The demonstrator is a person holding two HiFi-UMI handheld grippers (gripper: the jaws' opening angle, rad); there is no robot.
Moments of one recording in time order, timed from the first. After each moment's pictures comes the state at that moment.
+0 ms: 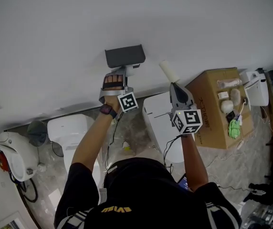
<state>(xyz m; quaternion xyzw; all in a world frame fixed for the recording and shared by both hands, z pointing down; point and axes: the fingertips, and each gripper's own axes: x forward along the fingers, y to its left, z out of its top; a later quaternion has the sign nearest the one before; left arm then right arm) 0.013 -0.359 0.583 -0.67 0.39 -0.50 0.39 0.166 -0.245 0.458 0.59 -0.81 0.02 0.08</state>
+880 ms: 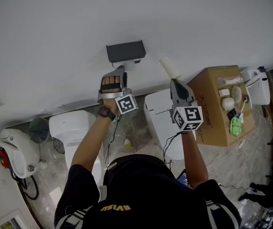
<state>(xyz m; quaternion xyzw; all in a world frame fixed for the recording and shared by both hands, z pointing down) -0.004 -0.329 0.563 -0.66 0.41 -0.48 0.39 0.162 -0.235 0.449 0.59 -0.81 0.02 0.07</state>
